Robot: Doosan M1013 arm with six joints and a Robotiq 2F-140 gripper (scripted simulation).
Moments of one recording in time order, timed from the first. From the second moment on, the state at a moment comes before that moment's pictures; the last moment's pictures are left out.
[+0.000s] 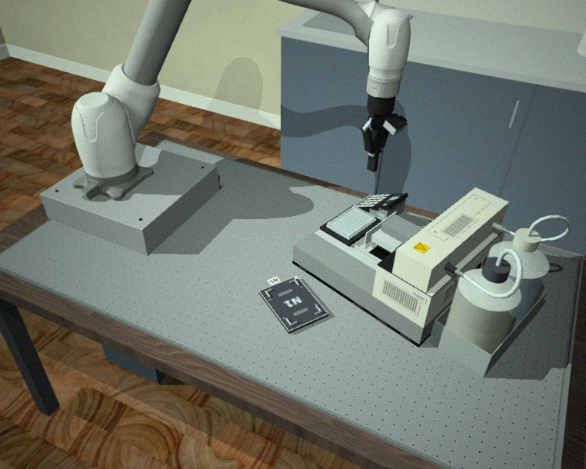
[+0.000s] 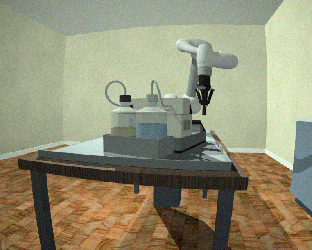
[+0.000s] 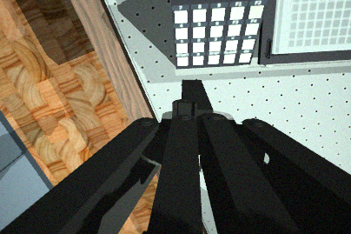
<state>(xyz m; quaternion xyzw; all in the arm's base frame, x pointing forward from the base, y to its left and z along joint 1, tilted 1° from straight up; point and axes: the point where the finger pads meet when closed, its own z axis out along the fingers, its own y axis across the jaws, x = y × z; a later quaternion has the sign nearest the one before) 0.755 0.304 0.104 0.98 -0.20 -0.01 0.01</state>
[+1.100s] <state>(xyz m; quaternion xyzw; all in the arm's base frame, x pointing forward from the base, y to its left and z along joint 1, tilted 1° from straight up) 0.755 0.304 0.081 0.98 0.22 -0.01 0.00</state>
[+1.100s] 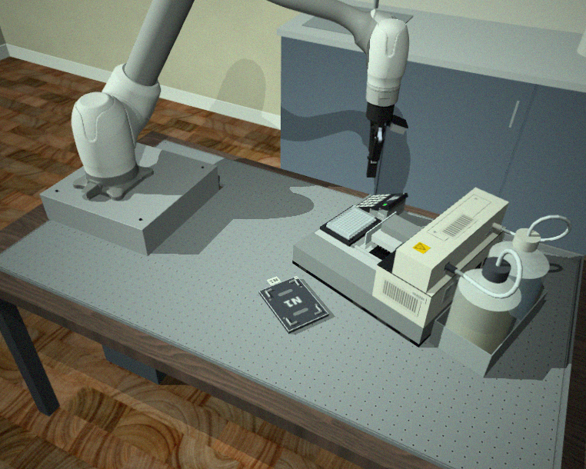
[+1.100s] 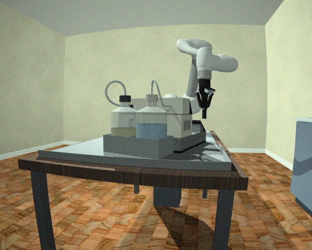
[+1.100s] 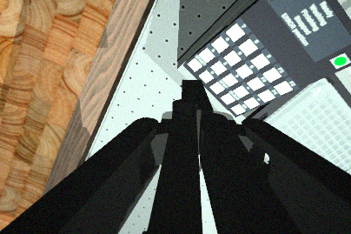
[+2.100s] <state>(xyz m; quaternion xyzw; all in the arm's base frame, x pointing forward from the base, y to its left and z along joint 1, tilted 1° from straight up) 0.755 0.304 0.055 0.97 0.23 -0.01 0.00</state>
